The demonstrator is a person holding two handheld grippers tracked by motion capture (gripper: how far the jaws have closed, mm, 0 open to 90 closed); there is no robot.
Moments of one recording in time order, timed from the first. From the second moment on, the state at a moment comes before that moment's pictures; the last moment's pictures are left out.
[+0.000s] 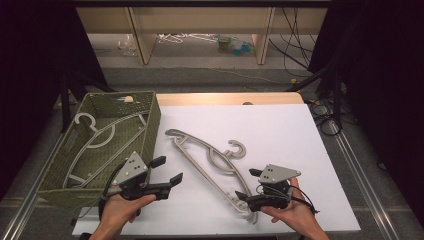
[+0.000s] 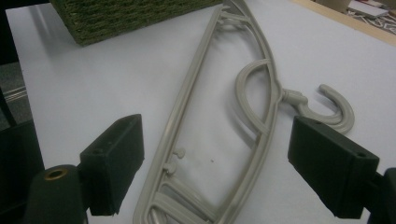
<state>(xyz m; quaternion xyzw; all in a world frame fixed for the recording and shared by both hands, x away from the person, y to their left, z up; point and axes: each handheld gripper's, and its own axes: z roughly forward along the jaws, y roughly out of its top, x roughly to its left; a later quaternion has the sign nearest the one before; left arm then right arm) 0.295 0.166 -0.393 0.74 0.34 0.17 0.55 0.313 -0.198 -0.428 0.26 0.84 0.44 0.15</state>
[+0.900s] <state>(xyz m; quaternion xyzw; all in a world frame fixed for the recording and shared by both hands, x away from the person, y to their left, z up) 0.279 0.165 -0.430 0.75 0.34 0.18 0.54 0.355 -0.189 -0.450 0.33 0.85 0.39 0.16</state>
